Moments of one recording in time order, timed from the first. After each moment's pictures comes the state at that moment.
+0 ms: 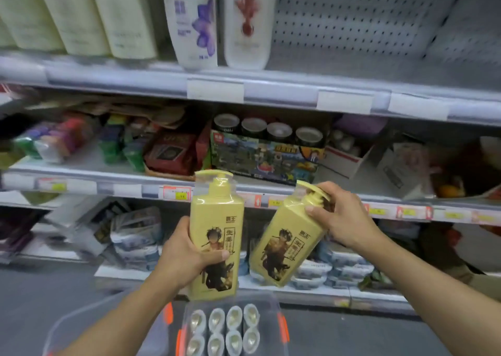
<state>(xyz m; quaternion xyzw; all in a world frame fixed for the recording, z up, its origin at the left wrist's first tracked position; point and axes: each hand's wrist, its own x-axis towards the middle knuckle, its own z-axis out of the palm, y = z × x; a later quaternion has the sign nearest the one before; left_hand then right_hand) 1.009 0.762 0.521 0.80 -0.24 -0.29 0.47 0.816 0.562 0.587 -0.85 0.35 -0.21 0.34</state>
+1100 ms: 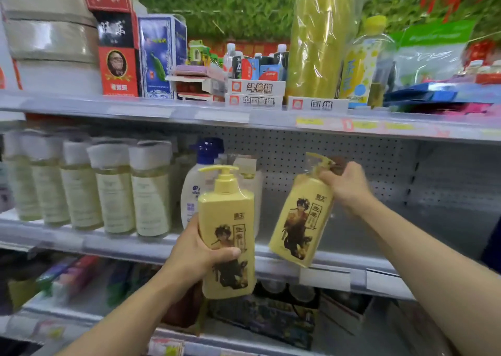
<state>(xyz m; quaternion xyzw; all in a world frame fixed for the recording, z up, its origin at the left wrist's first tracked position) 1.058 0.657 0.788 0.71 -0.36 -0.16 0.58 0.911 0.422 0.879 -0.73 0.32 -0.44 0.41</state>
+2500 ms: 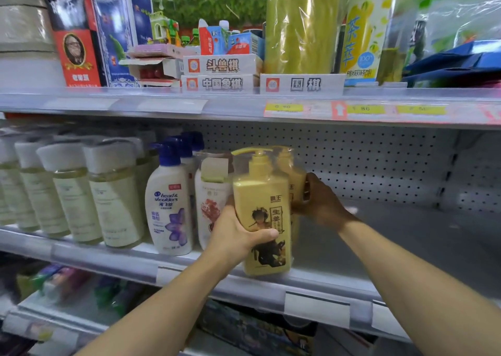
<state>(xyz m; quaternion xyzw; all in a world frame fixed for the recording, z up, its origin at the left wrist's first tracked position) 1.038 0.514 0.798 0.72 -0.34 -0.16 0.59 0.960 0.326 0.823 -0.86 0.20 -0.27 0.39</state>
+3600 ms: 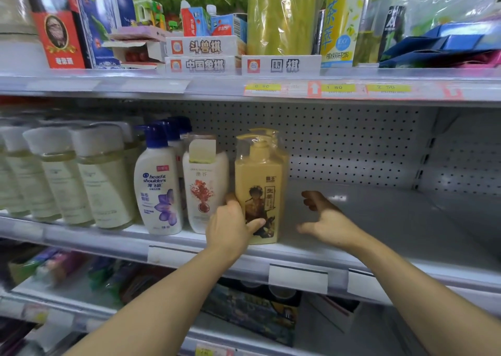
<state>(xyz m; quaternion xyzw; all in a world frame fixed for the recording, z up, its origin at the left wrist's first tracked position) 1.010 0.498 0.784 0.89 -0.33 0.05 0.30 0.890 0.340 0.783 -0.88 0.27 -0.18 0.35</state>
